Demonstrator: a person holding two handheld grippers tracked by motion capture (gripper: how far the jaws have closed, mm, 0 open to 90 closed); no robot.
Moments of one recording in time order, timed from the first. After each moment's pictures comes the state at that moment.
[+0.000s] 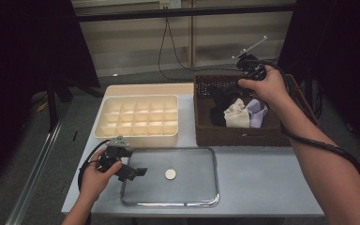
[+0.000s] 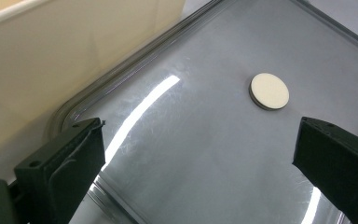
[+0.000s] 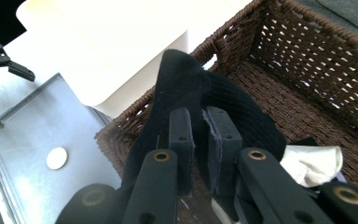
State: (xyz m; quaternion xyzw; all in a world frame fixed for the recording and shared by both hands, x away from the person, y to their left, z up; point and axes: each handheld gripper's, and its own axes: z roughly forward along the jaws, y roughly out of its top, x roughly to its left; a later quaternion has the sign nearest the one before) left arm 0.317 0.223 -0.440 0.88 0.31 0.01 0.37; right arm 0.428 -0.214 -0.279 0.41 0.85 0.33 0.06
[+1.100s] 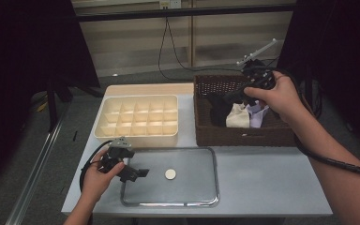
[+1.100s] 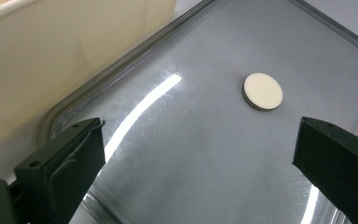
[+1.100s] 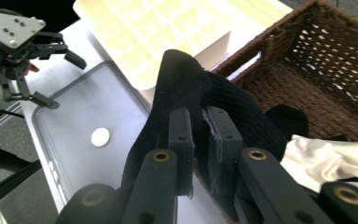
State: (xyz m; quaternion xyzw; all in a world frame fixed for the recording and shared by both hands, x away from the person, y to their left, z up) left arm 0.314 0.217 -0.439 0.88 0.31 0.01 0.37; right arm 0.376 -0.208 -0.258 0.37 0.86 0.35 0.04
